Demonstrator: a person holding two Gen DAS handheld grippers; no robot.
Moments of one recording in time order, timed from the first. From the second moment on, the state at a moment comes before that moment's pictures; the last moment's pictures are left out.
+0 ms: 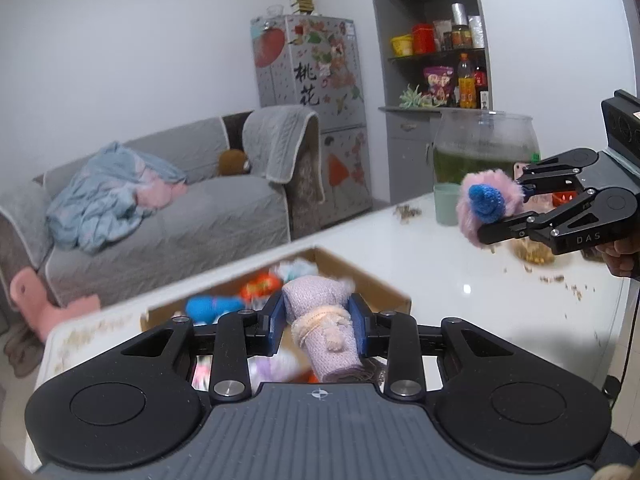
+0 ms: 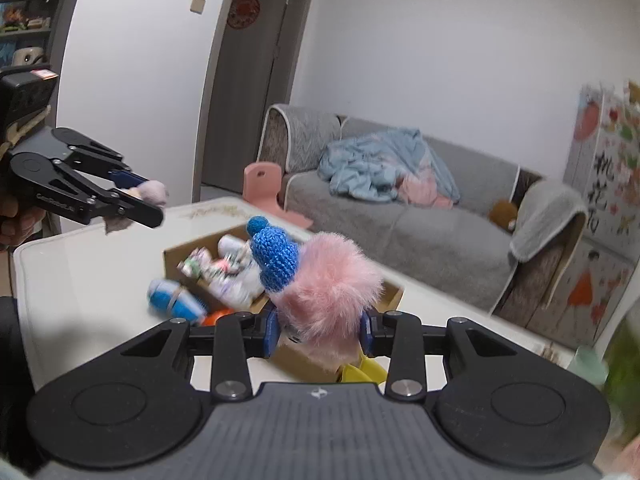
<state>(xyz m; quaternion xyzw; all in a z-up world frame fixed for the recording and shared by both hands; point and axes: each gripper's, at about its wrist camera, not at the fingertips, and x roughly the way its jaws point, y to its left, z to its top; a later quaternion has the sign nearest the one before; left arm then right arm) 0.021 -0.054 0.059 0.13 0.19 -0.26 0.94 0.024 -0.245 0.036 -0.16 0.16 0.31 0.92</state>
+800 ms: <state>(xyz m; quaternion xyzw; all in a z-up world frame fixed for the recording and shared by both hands) 0.145 -0.099 0.019 0.17 0.22 -0.28 0.92 0.133 -0.202 0.006 -0.22 0.19 0.33 0.90</state>
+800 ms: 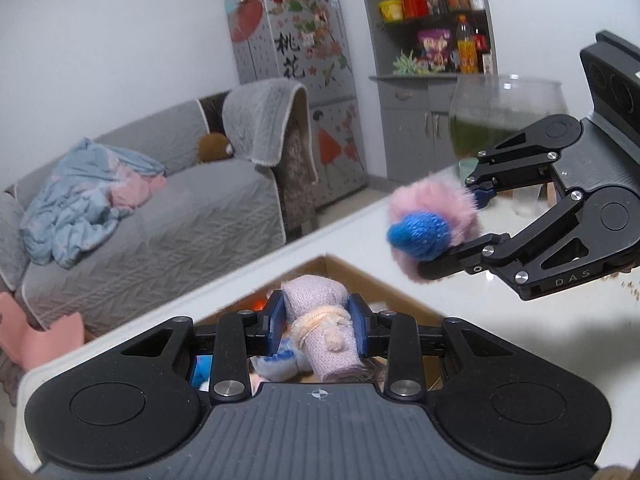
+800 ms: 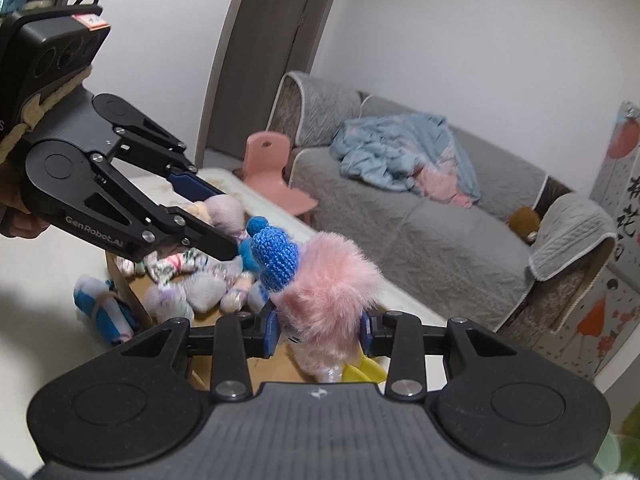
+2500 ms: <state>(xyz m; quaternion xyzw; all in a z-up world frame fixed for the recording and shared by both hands) 0.229 -0.108 -0.060 0.10 0.39 -0.15 0.90 0.208 -0.169 -0.058 -0.21 0.31 0.29 0.88</state>
